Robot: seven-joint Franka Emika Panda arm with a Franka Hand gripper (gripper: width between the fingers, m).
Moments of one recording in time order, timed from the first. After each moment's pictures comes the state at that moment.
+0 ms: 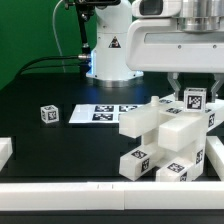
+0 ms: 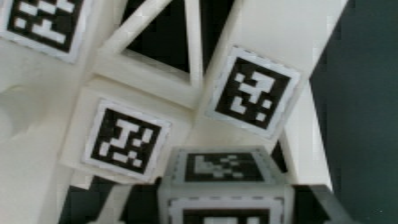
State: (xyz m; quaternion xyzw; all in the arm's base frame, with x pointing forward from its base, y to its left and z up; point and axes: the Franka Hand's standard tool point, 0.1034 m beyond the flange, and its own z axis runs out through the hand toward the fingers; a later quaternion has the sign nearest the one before) arm 0.594 0.091 0.120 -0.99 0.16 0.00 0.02
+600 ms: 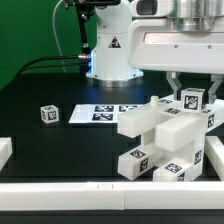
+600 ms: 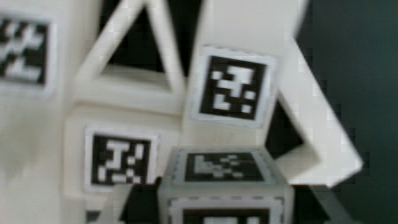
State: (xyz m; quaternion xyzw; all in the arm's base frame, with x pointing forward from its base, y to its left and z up) arm 0.596 0.088 0.119 -0.94 0.34 -0.02 0.03
